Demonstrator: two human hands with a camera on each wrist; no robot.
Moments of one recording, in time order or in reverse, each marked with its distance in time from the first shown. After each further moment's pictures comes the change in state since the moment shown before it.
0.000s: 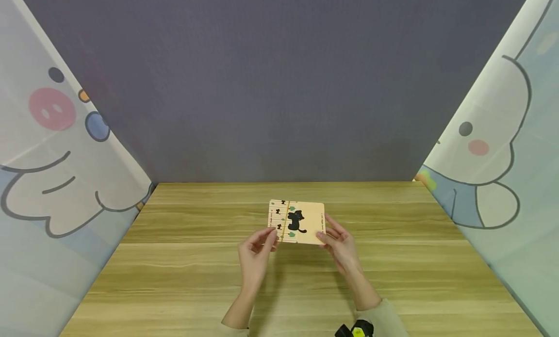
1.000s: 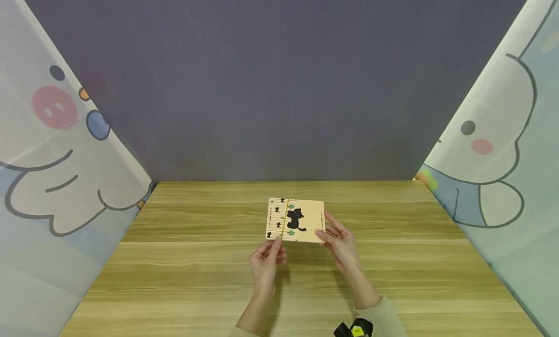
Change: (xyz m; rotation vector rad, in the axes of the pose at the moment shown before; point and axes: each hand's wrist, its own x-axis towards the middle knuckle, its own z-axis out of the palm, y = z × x) left_hand -0.022 -0.131 0.003 -0.228 0.181 -0.328; right_hand -0.002 -0.003 0.004 0.015 -0.025 -0.014
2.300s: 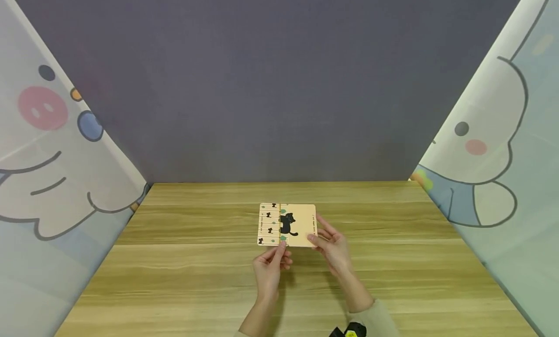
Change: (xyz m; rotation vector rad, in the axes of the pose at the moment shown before) left_hand -0.013 -0.007 0.009 0.045 -0.033 -0.022; right_hand -0.004 0.010 0.005 -0.026 -0.018 -0.028
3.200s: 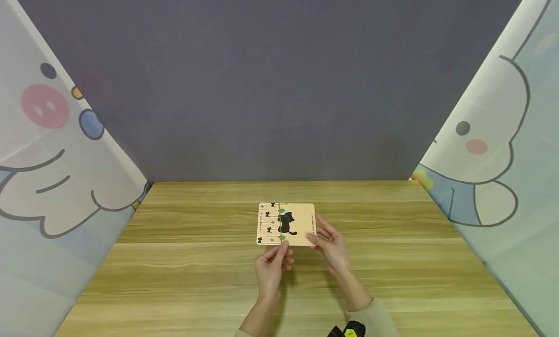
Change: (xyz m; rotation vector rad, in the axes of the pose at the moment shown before) left_hand -0.006 0.005 0.007 0.020 0.032 -0.039; right_hand -0.001 -0.002 0.002 -0.027 -0.001 -0.015
